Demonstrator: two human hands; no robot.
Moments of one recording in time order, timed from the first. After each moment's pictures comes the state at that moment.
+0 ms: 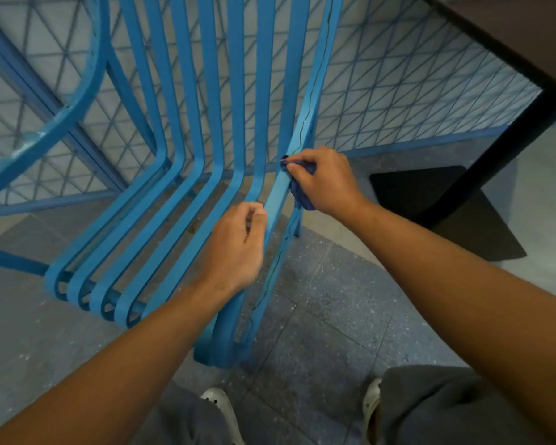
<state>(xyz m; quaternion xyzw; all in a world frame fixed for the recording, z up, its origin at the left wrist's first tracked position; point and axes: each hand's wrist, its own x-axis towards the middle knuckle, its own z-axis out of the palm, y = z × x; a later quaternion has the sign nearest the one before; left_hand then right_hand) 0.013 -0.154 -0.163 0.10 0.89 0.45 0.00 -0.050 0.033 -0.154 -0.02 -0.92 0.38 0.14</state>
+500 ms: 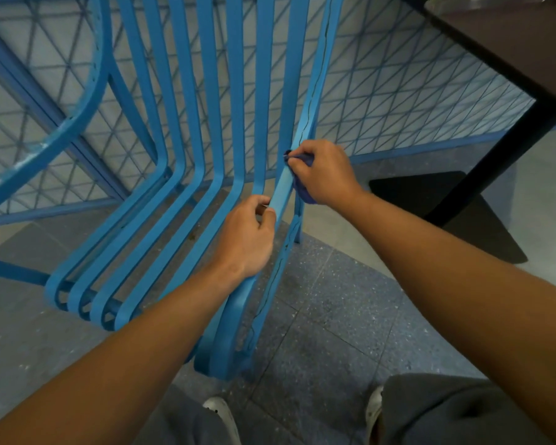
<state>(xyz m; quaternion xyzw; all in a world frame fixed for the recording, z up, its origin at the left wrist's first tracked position) -0.018 -0.133 -0.162 0.07 0.89 0.45 0.04 -0.076 0.039 -0.140 -0.04 -0.93 0.34 0.13</state>
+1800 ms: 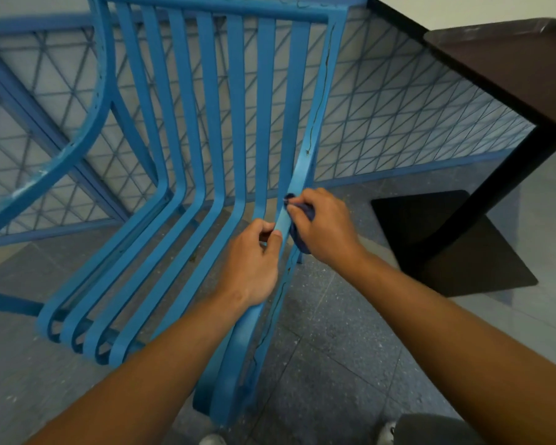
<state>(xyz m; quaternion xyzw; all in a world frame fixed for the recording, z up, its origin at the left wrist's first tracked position) -0.033 -0.128 -0.171 0.09 0.87 0.48 0.03 -0.049 0.031 -0.171 0.00 -0.92 0.34 0.17</state>
